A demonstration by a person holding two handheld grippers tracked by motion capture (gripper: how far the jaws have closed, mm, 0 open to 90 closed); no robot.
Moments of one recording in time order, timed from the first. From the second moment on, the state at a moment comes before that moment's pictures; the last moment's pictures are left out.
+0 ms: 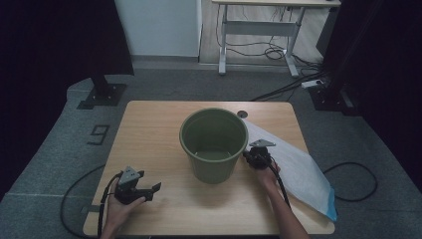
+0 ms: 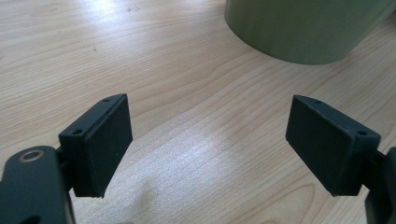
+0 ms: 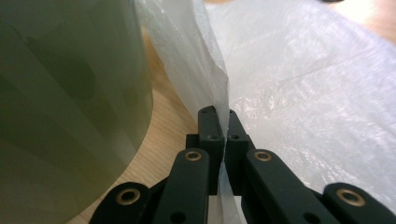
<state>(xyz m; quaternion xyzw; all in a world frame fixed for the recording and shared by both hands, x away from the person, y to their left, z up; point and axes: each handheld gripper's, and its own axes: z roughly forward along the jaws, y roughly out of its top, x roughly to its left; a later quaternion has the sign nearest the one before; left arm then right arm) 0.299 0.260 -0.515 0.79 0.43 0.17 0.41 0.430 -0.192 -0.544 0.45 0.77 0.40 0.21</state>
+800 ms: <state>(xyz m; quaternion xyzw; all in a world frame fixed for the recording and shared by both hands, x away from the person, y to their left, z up) 0.298 0.261 -0.517 0.79 0.43 0.18 0.41 0.396 -0.236 -0.462 0.45 0.66 0.56 0.22</state>
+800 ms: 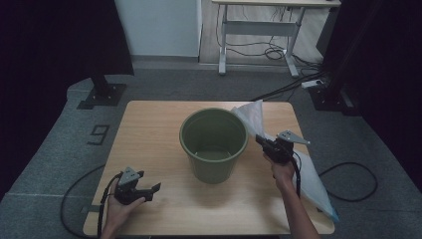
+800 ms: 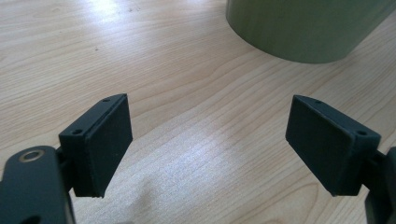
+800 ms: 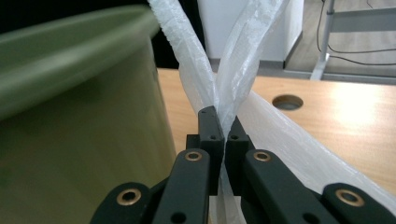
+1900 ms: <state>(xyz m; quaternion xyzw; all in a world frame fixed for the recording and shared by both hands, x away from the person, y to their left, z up) 0.295 0.262 -0.518 0.77 0.43 0.19 0.42 0.360 -0.262 -0.385 0.40 0.60 0.64 0.25</state>
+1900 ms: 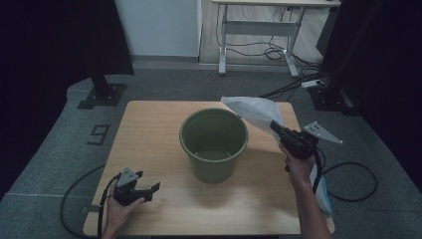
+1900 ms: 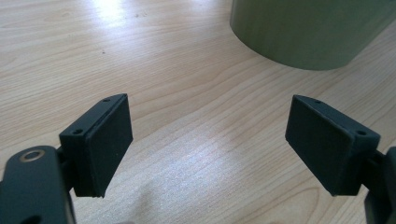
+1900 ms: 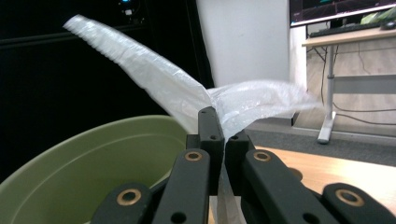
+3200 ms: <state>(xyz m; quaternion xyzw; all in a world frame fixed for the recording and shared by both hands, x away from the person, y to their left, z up) 0.294 0.264 -0.517 0.77 0.44 0.19 0.42 0.317 -0.225 -0.336 0.30 0.61 0.69 0.26</state>
